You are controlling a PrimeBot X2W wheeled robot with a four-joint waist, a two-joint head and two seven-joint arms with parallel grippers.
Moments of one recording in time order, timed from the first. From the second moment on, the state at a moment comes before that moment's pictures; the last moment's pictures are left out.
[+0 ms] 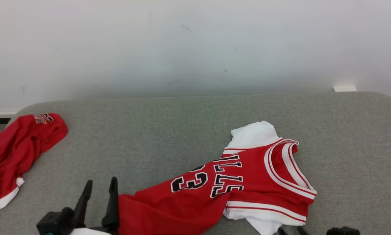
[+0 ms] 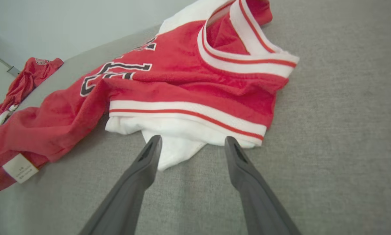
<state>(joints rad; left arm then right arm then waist) -0.02 0.21 -0.19 0.10 -0.45 0.08 -0.26 0.02 -0.13 0.29 0.29 0.57 0.13 0.06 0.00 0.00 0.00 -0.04</state>
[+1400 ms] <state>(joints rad) -0.02 0.05 0.00 0.22 -0.28 -0.10 -0.26 -0.09 -0.19 0.28 0.32 0.86 0.13 0.25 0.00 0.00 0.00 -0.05</state>
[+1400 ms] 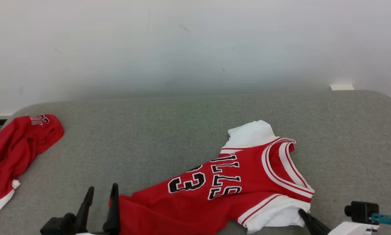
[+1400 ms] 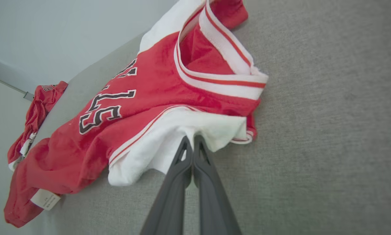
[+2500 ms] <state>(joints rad) -0.05 0.05 -0.04 0.25 -0.25 -0.12 -0.26 -0.08 -0.26 0.01 0.02 0.61 0.13 0.40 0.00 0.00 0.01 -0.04</state>
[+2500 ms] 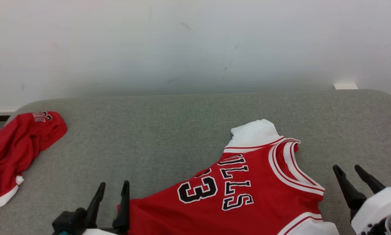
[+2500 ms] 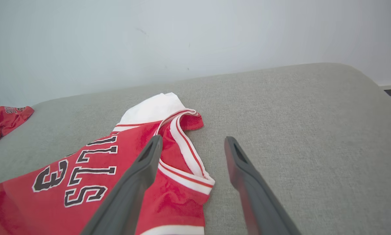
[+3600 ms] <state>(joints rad) -0.23 0.05 -0.13 0.23 -0.31 -0.11 -0.26 -0.91 -0.41 0.62 0.85 0.84 0.13 0.52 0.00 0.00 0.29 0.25</state>
